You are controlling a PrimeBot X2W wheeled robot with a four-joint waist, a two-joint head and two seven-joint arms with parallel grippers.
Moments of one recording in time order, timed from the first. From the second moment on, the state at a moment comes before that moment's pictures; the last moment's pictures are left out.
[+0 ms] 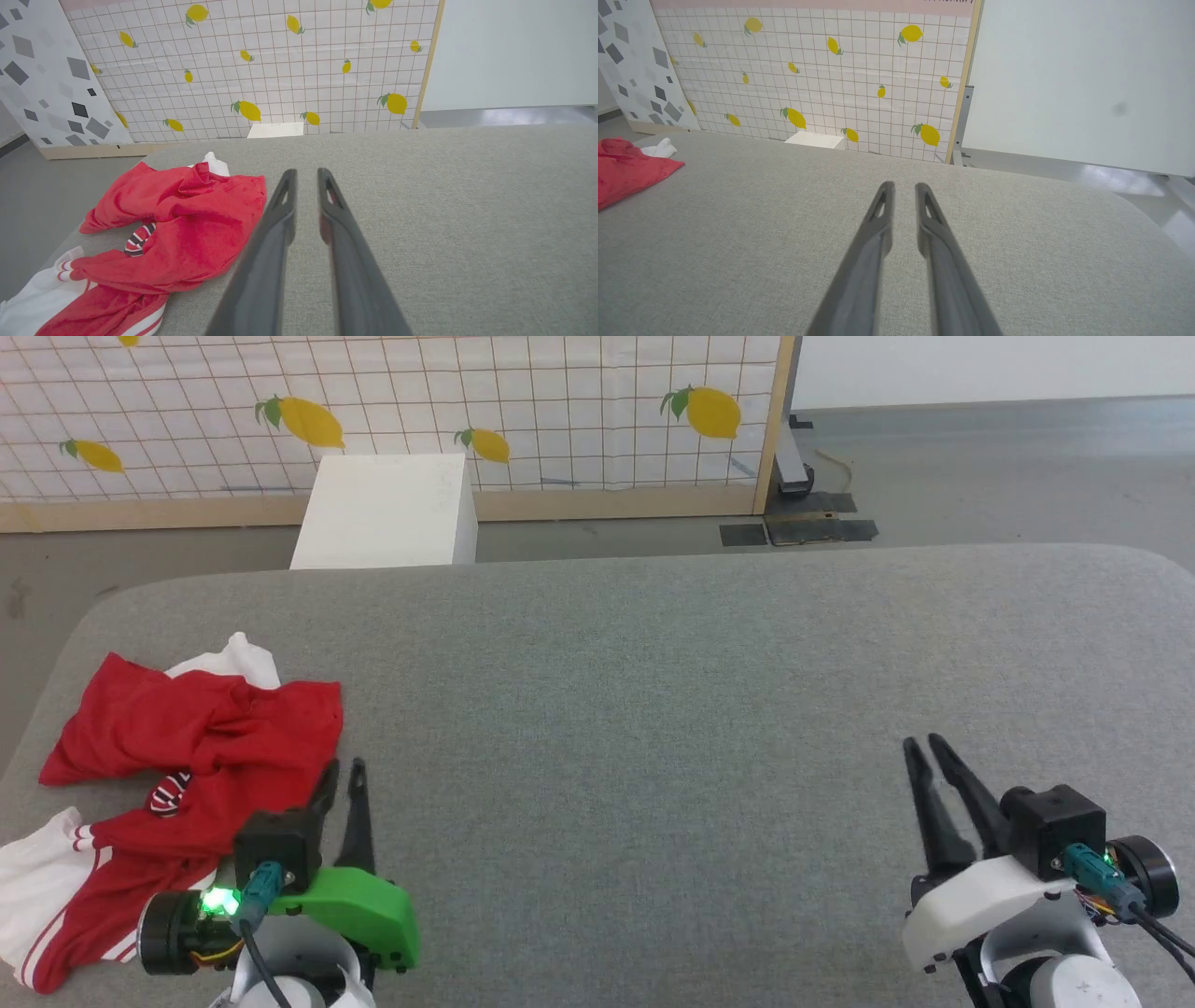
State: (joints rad) left arm -0.01 0.06 0.00 0.00 -0.02 0.00 0.00; right arm -0.01 -0.05 0.00 0.01 0.01 0.13 0.00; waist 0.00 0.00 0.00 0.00
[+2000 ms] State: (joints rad) left arm 0.00 0.06 0.01 0.06 -0.09 0.03 -0.12; right arm 0.00 -0.05 -0.04 0.13 0.09 0.13 -0.11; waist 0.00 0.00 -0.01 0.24
